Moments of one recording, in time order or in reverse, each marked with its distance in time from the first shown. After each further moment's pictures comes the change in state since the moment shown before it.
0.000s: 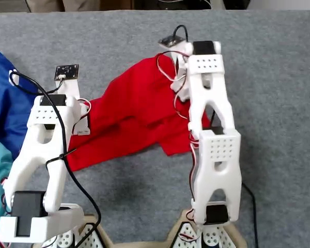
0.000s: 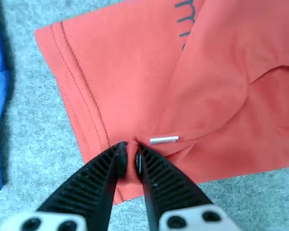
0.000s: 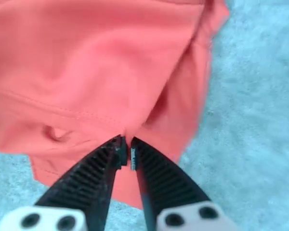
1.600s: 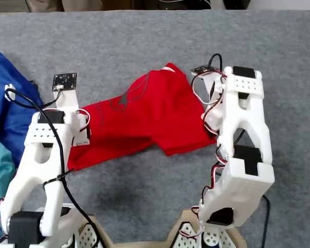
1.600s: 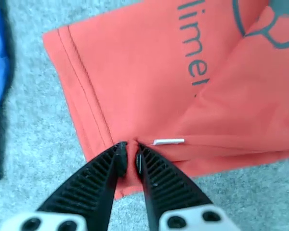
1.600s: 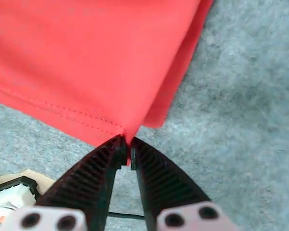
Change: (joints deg) left arm 0.1 -11.7 13.0 -6.2 0.0; right arm 13.5 -28.0 52.7 -11.6 10.3
